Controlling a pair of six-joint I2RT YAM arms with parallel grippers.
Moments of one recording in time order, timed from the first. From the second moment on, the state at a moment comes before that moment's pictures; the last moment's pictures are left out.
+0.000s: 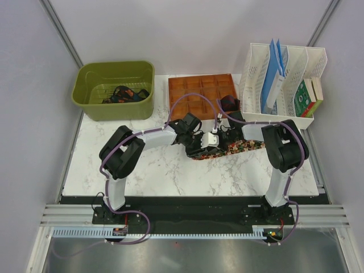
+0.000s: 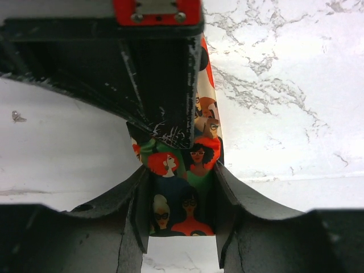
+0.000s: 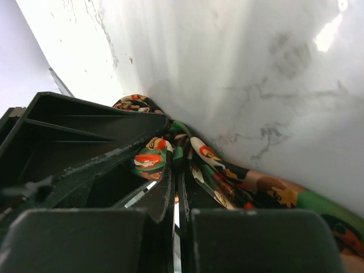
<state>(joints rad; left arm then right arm) -0.77 1.97 1.27 -0.35 0.49 0.71 0.29 1.91 0.95 -0.17 -0.81 0.55</state>
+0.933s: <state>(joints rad) -0.66 1.87 1.20 -0.49 0.53 0.78 0.30 2.01 0.94 0.00 -0.94 0.60</state>
